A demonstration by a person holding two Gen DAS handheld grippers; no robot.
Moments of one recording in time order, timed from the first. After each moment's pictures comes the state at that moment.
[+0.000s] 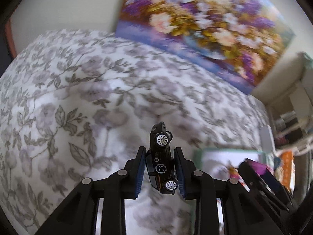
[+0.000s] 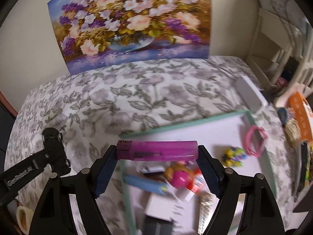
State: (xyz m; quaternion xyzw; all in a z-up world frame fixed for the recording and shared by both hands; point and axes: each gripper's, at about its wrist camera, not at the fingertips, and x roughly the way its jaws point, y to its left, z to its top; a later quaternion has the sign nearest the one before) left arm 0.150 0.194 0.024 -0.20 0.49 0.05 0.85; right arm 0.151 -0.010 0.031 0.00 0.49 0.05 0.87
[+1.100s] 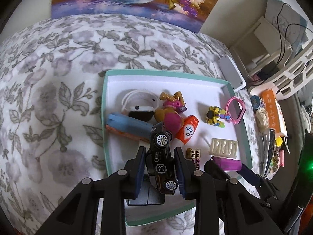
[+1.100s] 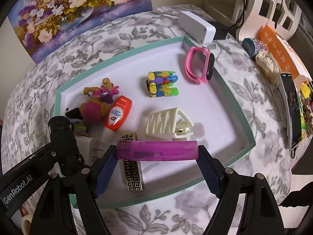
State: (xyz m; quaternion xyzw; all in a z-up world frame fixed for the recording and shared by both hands) left arm 0.126 0.047 -0.022 -0.15 0.57 -0.08 0.80; right arm 0.101 -0.125 -0.025 0.06 0.58 -0.02 0.81
